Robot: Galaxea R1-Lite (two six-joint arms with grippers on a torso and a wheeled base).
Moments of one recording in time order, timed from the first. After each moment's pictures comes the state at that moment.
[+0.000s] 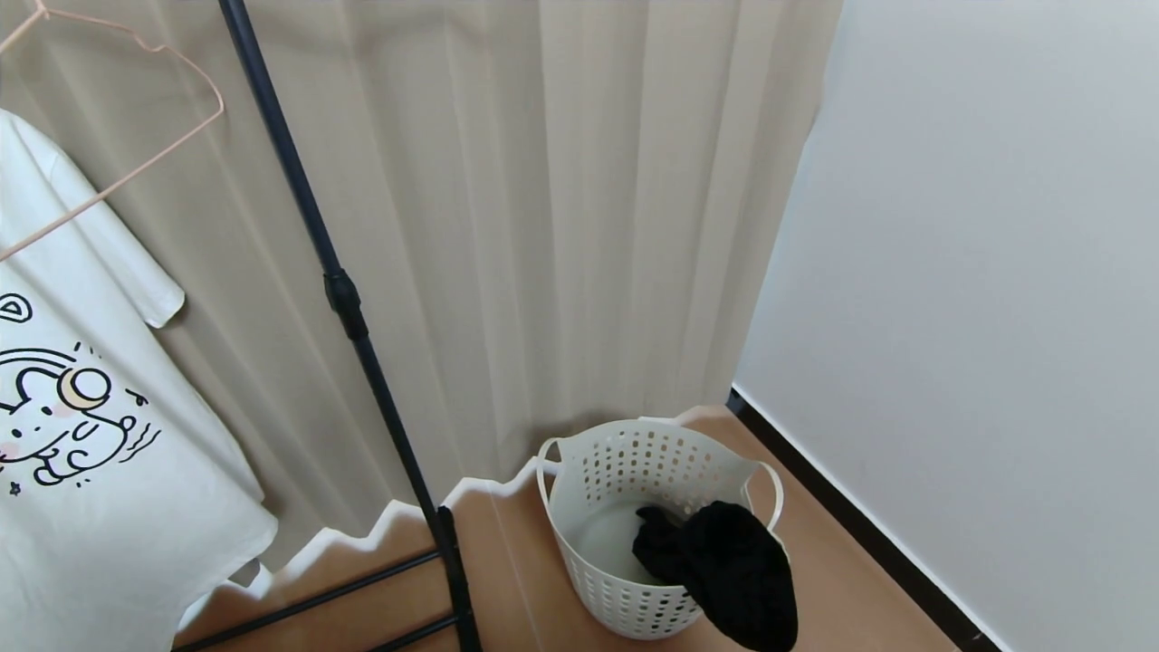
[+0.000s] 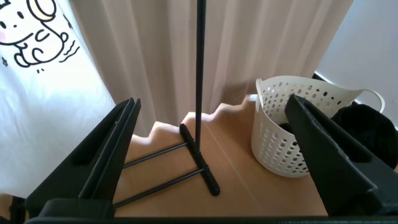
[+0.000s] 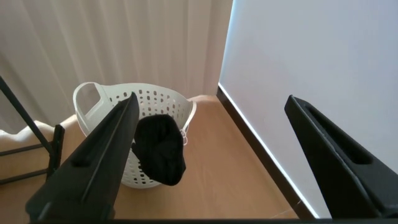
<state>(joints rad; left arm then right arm) -0.01 0.00 -0.02 0.05 -0.01 0.00 0.00 0.00 0.00 0.00 0.03 -0.01</state>
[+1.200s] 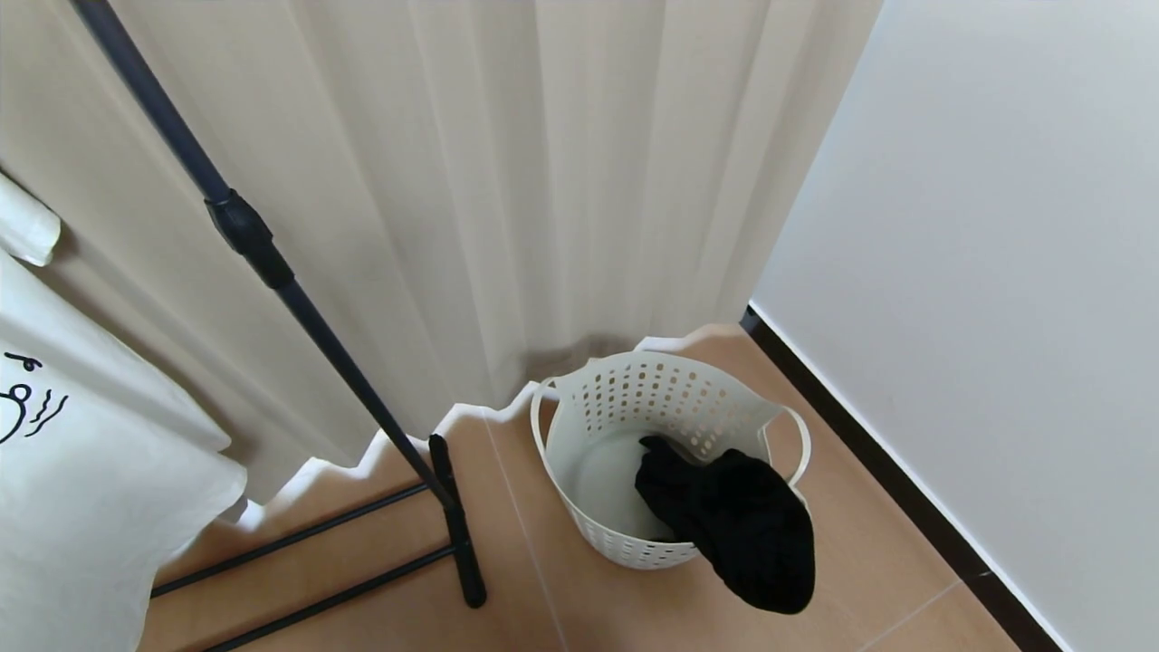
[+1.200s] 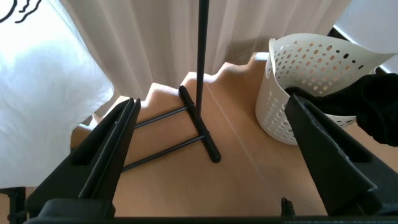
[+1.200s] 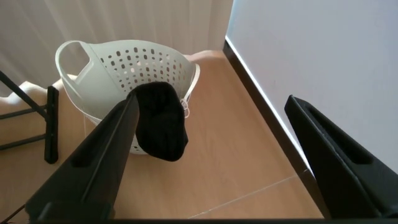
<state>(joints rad) -0.01 0.00 -0.02 0.05 -0.01 0.00 0.00 0.00 0.00 0.00 0.03 -0.01</state>
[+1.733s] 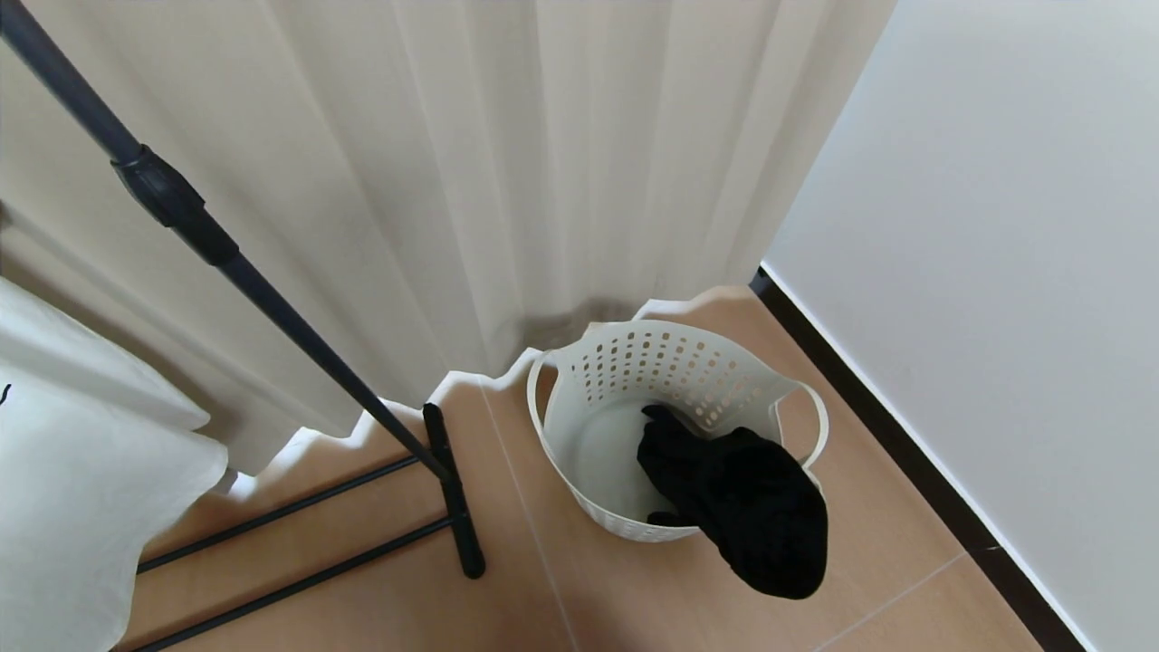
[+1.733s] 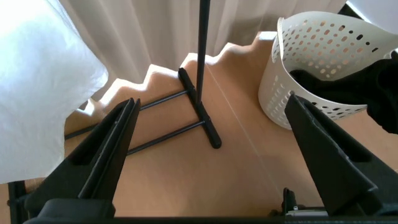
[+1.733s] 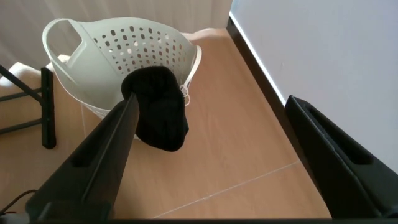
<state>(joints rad) -0.01 0.00 -0.02 0.05 -0.01 0.00 0.00 0.00 0.00 0.00 0.03 -0.01</state>
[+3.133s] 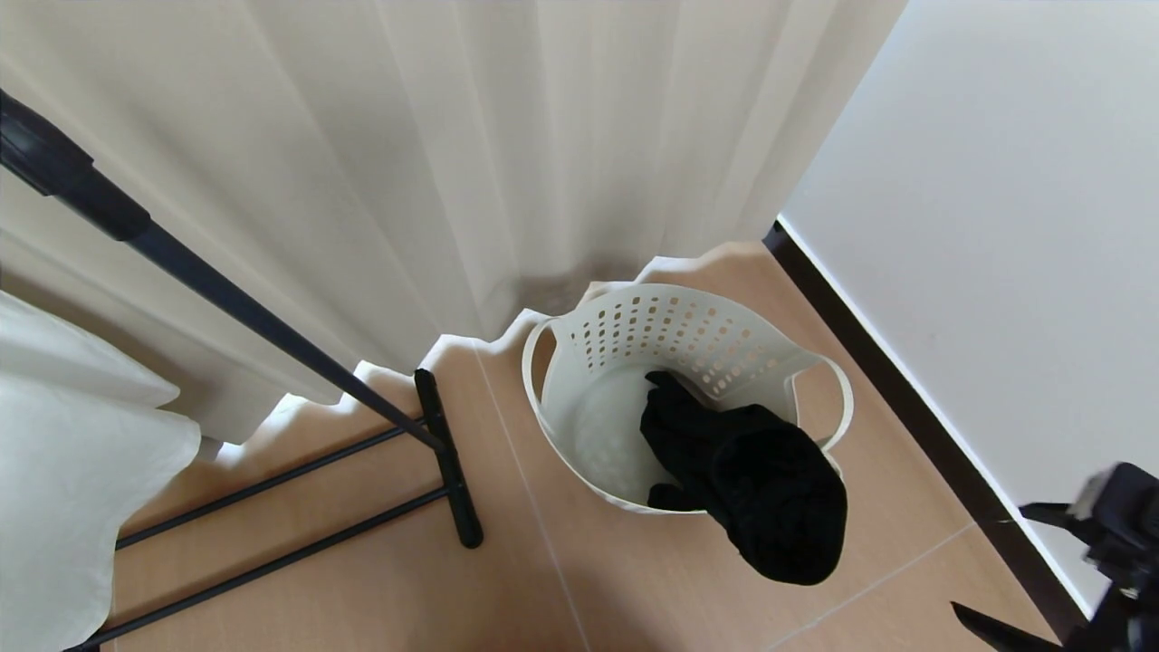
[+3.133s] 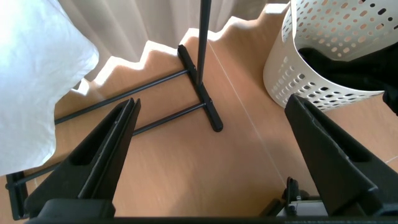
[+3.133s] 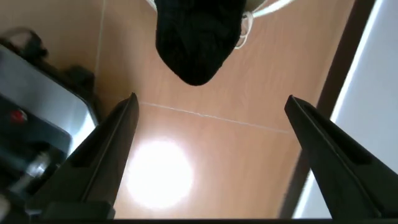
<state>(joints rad) -0.01 0.00 -0.02 0.05 -0.01 0.00 0.24 1.07 -0.42 0.00 0.03 -0.51</state>
